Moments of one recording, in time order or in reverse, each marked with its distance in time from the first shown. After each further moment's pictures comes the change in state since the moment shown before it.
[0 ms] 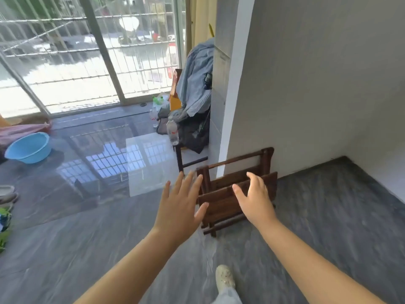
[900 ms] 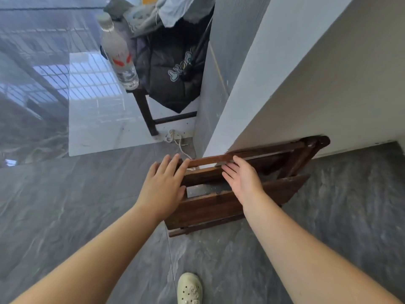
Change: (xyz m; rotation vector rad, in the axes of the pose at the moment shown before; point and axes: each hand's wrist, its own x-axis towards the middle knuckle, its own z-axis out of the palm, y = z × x) left_hand 0.345 -0.067 0.401 -0.055 -0.311 -0.082; right_hand 0.412 0.216 0.264 1.134 -0.220 0.919
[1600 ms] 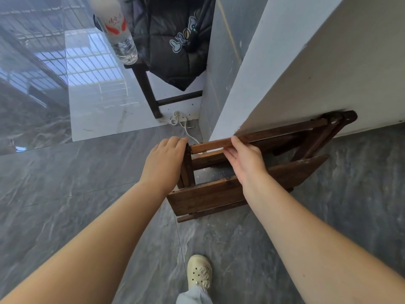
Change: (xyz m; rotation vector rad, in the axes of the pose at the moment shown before) left_hand 0.020 -0.011 0.013 -0.152 0.059 -0.056; right_hand 0.010 0.020 0.012 0.060 0.028 -0.034
